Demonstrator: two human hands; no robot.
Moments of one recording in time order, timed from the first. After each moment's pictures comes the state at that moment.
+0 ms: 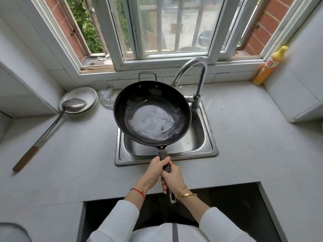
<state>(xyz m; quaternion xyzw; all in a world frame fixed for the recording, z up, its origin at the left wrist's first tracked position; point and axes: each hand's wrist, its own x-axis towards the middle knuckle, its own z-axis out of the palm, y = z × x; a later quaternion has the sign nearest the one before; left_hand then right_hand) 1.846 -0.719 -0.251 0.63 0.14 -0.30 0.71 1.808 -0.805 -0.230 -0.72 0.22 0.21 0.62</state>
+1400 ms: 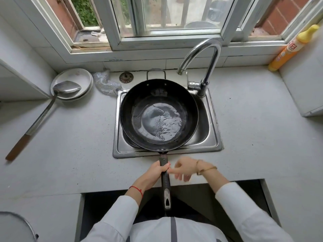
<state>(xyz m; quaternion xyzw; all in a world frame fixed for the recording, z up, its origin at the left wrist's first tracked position) 1.841 -0.714 -0.296 0.58 0.20 -0.40 0.68 1.879 -0.873 -0.236 -0.79 -0.04 0.56 0.24</state>
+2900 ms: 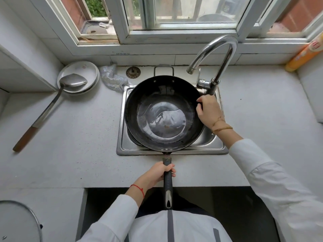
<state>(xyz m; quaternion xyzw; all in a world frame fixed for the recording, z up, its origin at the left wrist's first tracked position) 1.849 -0.714 -0.289 0.55 0.28 -0.44 0.65 2.028 -0.918 -0.228 -0.98 -0.07 -0.05 0.20</state>
